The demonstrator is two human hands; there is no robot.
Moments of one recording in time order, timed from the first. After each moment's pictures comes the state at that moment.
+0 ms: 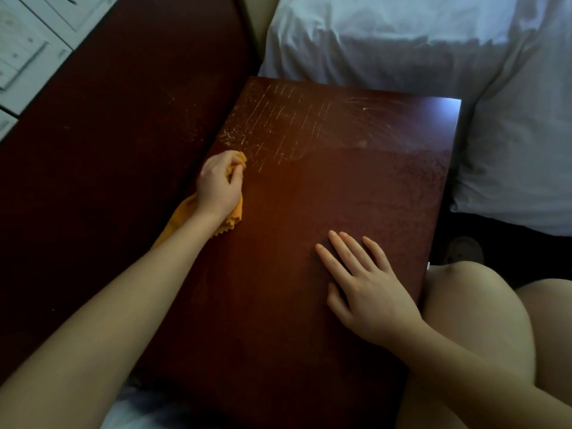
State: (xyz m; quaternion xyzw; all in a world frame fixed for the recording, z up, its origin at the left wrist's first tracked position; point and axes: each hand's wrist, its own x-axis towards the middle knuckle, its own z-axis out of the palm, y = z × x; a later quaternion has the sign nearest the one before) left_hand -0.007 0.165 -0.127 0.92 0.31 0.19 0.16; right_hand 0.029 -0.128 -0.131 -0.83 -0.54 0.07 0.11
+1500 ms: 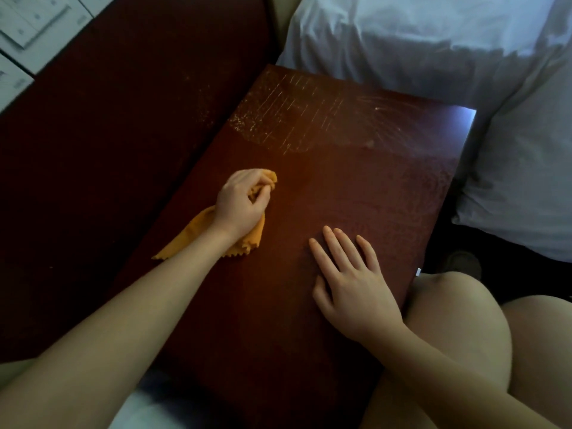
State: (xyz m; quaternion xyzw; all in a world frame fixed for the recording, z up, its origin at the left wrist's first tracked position) left_hand -0.027 0.101 -0.131 0.92 0.26 0.20 0.19; right_hand 0.029 -0.127 -0.125 -0.83 -0.54 0.09 0.11
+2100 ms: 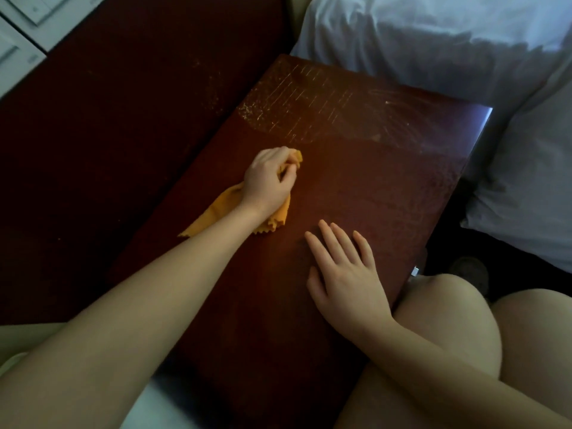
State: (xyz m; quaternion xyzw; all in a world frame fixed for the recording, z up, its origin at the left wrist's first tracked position) left_hand 0.011 0.078 -0.131 0.92 0.29 0.20 0.16; right_hand 0.030 -0.131 -0.129 -0.82 -0.54 0.08 0.18
